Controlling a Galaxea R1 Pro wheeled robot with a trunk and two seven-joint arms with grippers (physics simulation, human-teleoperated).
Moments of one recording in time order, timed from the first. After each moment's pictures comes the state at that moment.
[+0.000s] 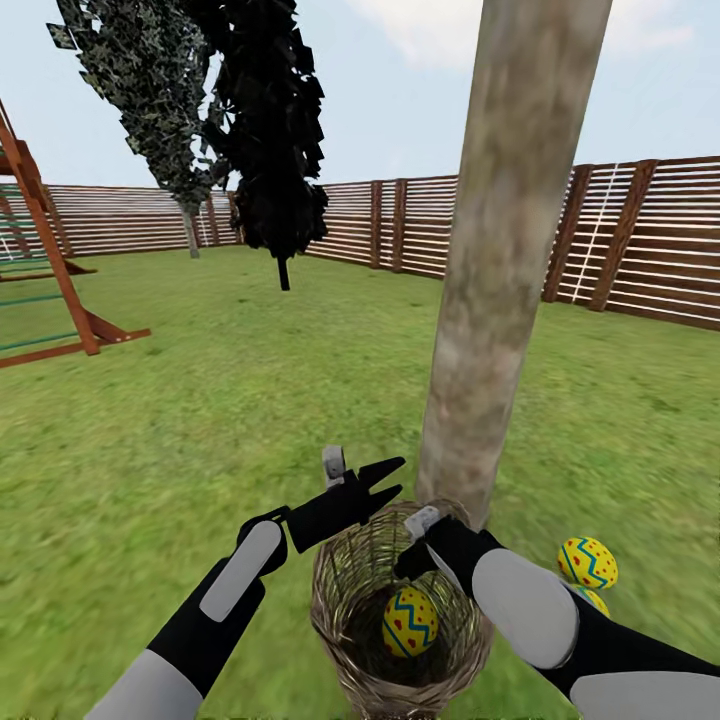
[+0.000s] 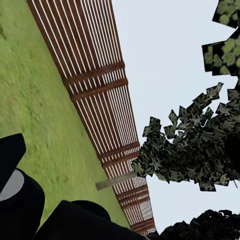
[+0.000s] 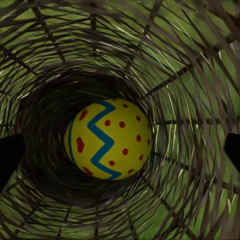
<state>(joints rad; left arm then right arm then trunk) -0.54 -0.04 -0.41 -1.16 1.37 0.67 -0.41 -0.96 0.17 -0.63 -0.05 1.12 0.40 0.23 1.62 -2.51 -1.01</state>
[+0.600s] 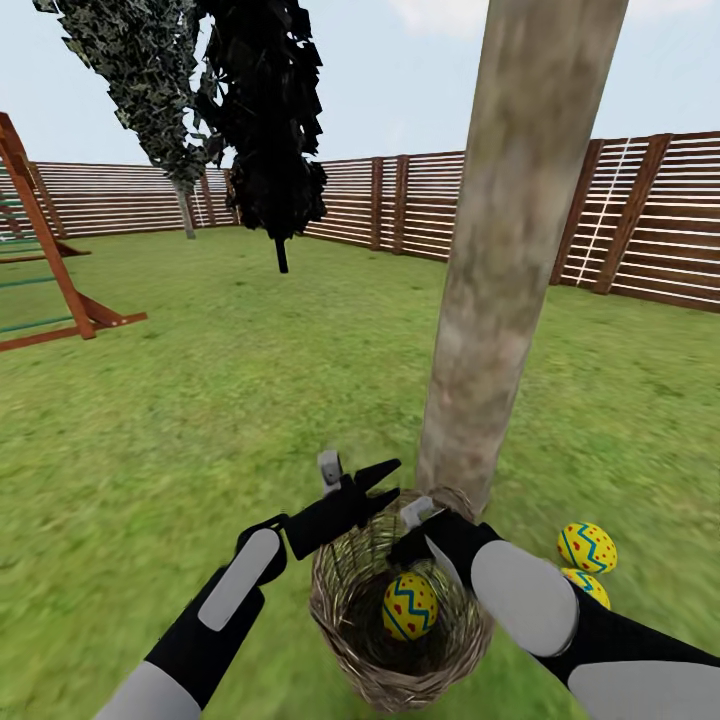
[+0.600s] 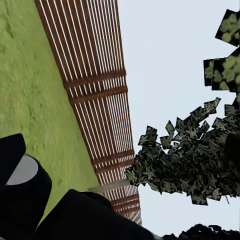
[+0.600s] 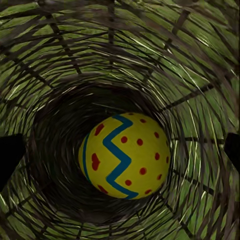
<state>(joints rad) -0.51 -0.04 -0.40 -1.16 1.38 0.66 -0.42 -0.99 0.17 -0.65 -0.04 1.10 0.33 0.26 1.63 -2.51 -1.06</state>
